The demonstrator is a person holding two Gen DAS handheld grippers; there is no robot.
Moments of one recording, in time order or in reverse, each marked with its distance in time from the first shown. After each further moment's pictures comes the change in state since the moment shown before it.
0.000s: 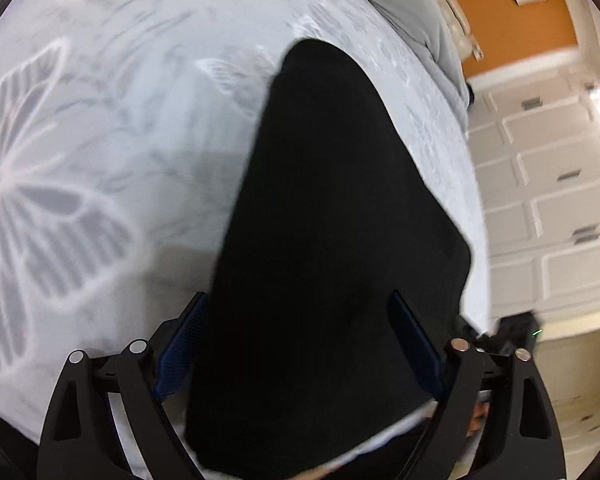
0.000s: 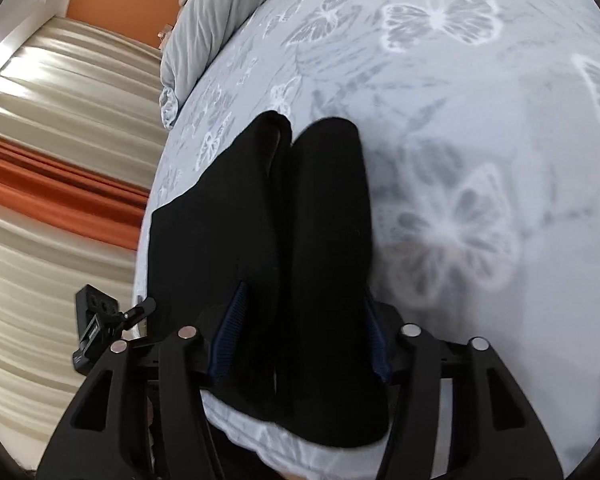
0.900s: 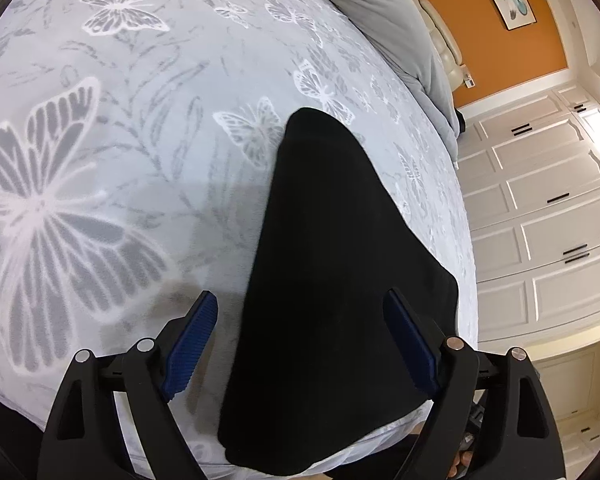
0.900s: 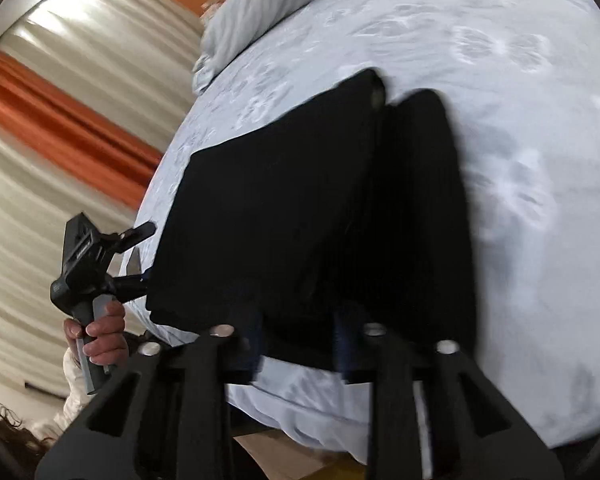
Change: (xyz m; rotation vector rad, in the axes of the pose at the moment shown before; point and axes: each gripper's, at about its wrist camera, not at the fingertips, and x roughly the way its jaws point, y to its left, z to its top) left arm -0.046 0.027 0.001 -0.063 -0.108 -0.069; right arm -0.012 0.061 -0.047 -0.261 -0.019 -0.040
